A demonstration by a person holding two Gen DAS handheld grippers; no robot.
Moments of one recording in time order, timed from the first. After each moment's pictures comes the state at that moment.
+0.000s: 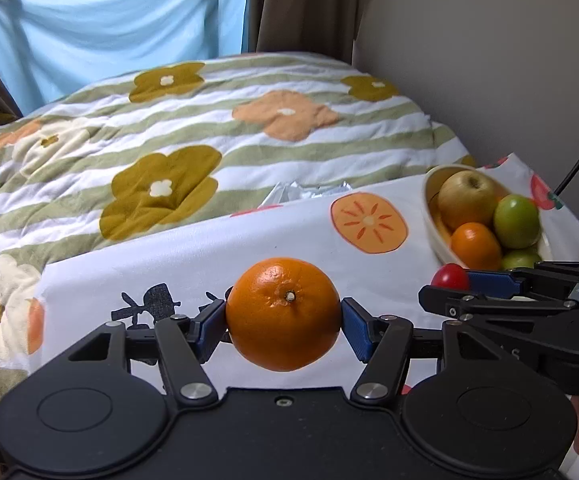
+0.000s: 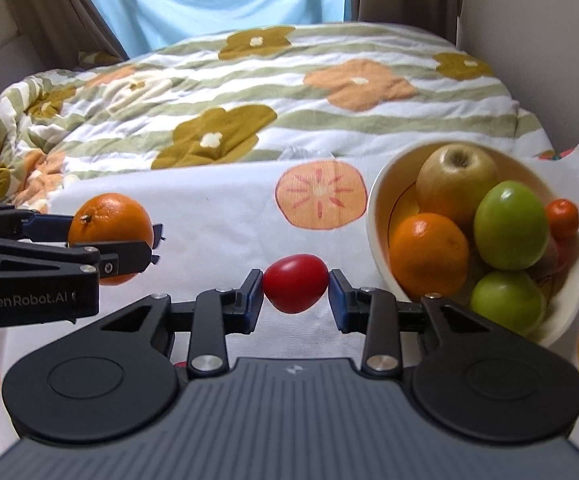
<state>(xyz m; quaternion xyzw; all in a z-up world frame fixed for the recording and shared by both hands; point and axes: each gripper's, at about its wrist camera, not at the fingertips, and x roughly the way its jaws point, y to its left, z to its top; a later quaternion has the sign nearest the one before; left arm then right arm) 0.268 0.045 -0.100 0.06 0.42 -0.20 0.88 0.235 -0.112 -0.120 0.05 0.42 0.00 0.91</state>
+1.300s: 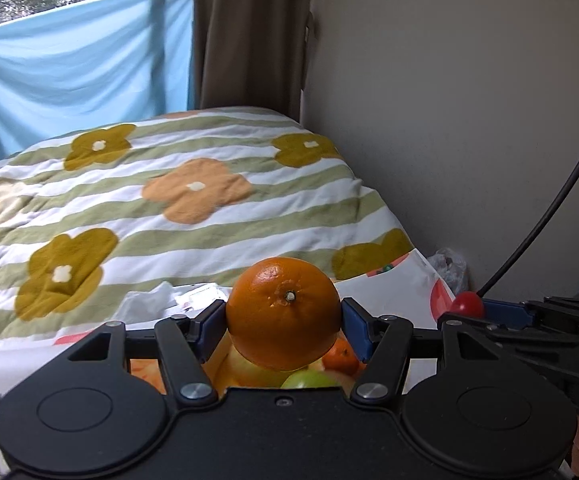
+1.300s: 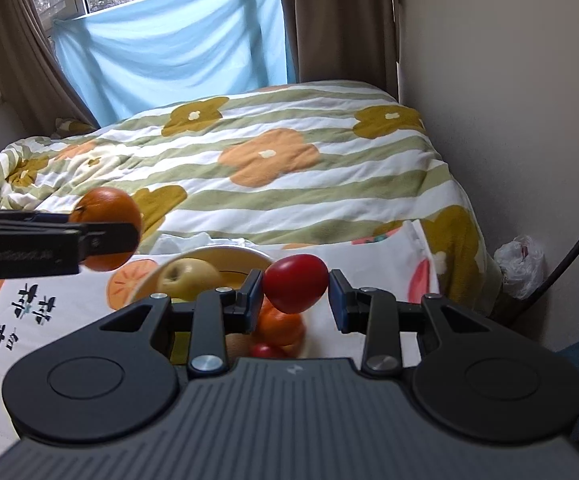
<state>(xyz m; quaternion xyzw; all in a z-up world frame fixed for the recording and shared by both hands) 0.293 -0.193 -0.045 0.04 0.38 -0.22 0.90 0.226 -0.371 -0.064 0.07 0.36 -0.01 0.93</state>
